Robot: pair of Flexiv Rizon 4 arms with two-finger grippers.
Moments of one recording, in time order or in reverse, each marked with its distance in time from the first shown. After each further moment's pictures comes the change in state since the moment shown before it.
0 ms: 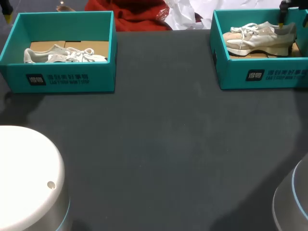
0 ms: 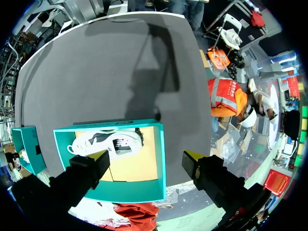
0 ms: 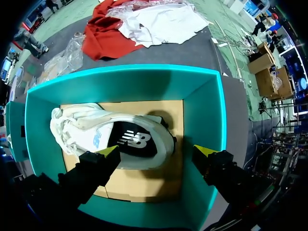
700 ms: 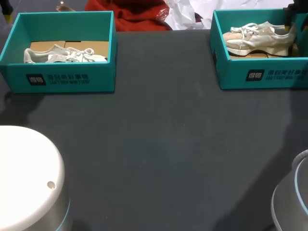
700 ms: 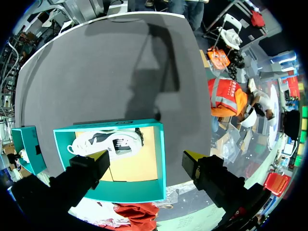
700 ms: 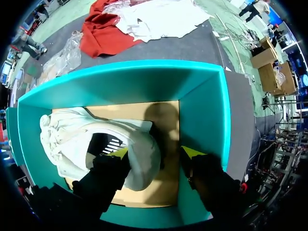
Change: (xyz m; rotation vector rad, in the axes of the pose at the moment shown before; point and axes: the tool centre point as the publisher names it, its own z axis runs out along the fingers) left arm 0.000 0.000 0.000 0.000 0.000 0.000; right arm -0.019 0.008 0.030 0.055 0.029 0.023
